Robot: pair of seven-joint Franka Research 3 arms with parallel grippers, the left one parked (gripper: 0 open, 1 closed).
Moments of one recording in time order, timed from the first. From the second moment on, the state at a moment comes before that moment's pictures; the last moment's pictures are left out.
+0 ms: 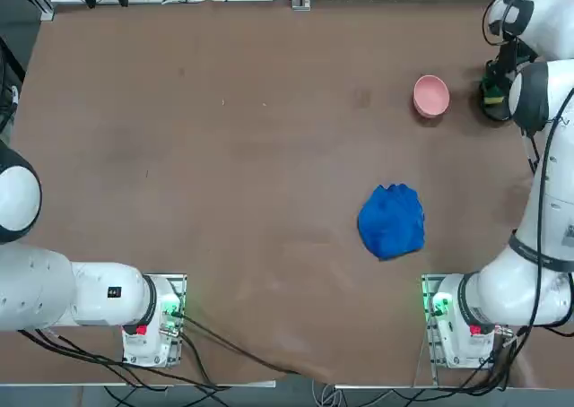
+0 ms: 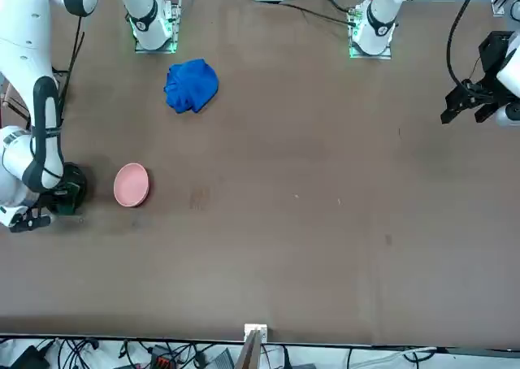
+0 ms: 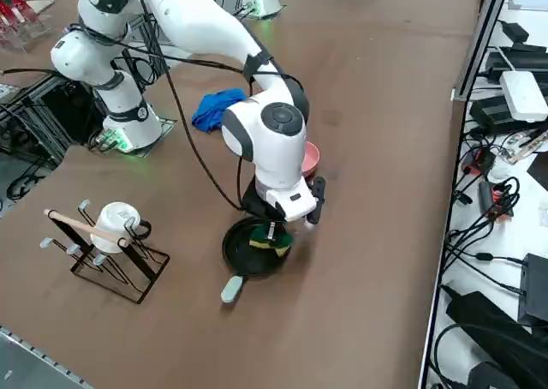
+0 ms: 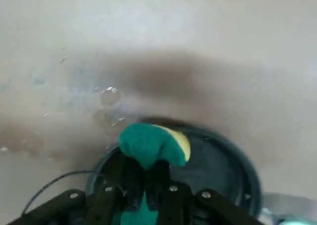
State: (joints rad) arm 0.06 0.78 -0.48 -1.55 0.27 2.13 -0.67
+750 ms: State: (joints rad) arm -0.05 0.78 -0.48 -1.55 0.28 1.98 -0.91
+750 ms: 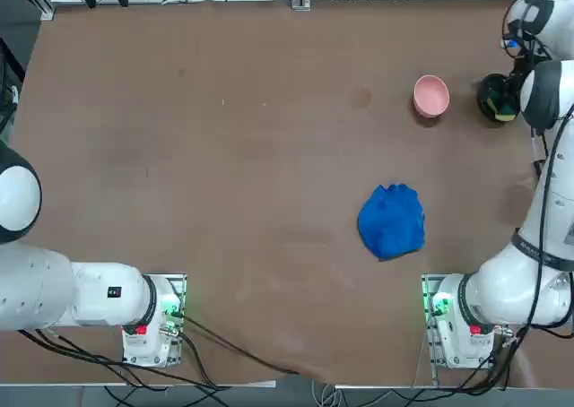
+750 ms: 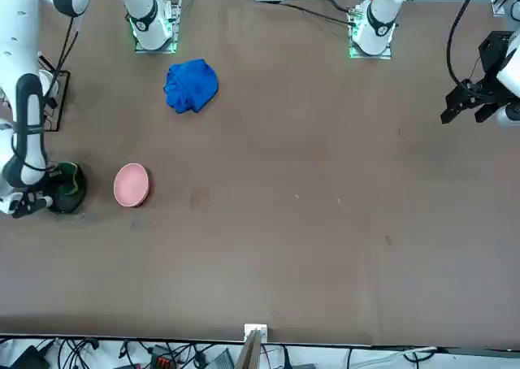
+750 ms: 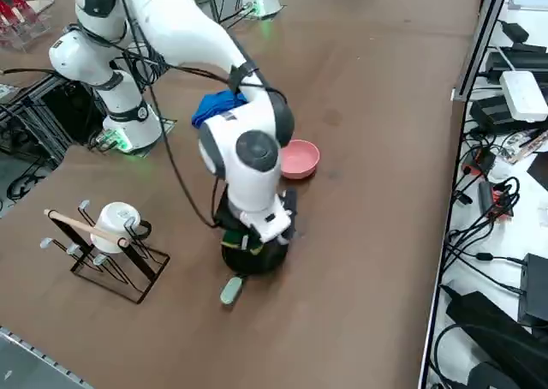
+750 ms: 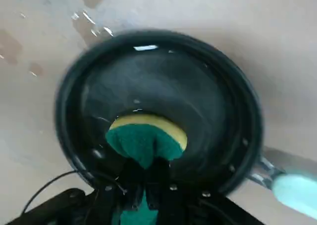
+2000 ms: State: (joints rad) arm -0.04 0.80 -0.42 -1.52 0.25 2.21 -0.81
